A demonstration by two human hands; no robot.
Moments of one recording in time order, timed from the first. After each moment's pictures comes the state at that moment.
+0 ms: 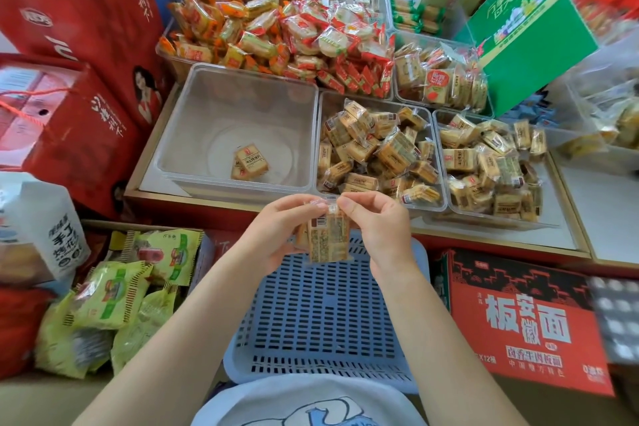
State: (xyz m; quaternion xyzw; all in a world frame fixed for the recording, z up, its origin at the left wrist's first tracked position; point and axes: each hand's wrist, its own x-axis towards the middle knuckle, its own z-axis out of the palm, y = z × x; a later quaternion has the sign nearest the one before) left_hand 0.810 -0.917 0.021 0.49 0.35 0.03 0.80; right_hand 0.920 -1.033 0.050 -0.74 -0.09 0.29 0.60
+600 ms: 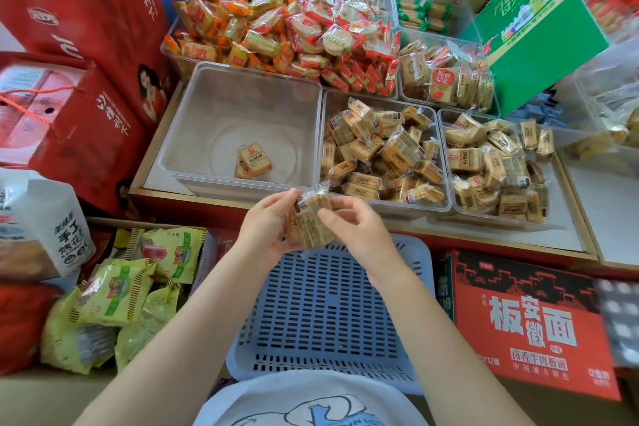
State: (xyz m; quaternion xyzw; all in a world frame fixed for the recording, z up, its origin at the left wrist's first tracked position) left_hand 0.812 -0.915 0.010 0.34 0.47 0.14 0.80; right_hand 0.919 -1.034 0.029 -0.76 -0.19 0.41 0.47
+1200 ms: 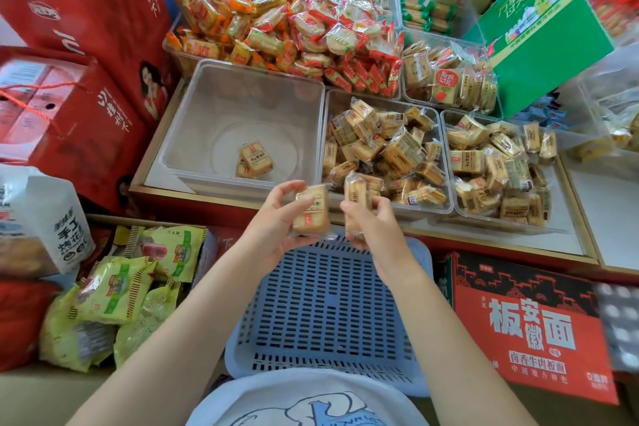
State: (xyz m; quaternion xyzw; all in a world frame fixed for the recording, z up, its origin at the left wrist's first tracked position) left_hand 0.811 -0.913 0.010 0.37 0.39 0.10 0.83; right_hand 0.933 -1.035 0.030 -0.73 -0.08 0.42 0.53
